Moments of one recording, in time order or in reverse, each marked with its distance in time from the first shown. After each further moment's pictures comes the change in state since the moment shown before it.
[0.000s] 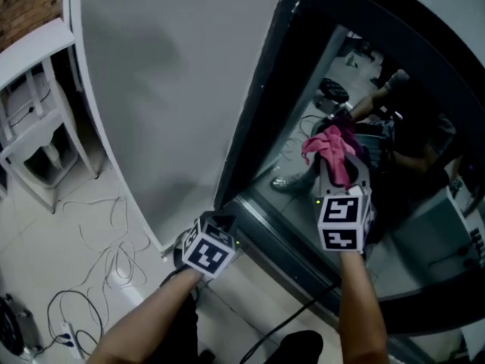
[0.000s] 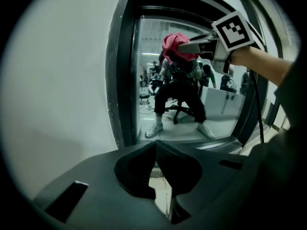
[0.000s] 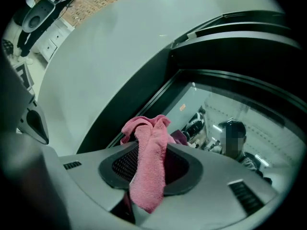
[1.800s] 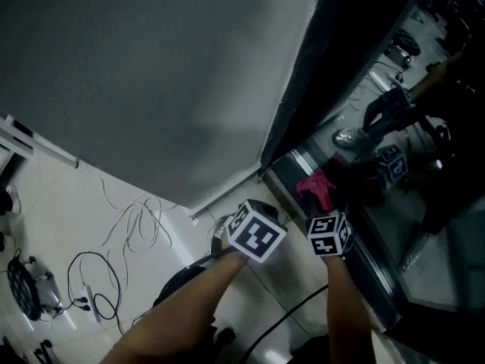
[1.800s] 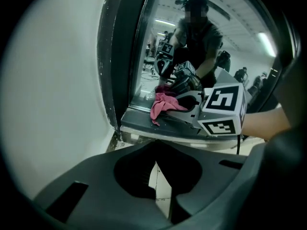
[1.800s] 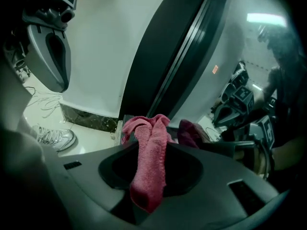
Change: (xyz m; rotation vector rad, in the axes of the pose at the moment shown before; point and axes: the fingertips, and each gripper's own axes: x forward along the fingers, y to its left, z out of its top) left arm 0.103 -0.018 -0.145 -0.188 0.365 -0.073; right arm 0.073 0.295 -0.300 0.108 0.323 0.453
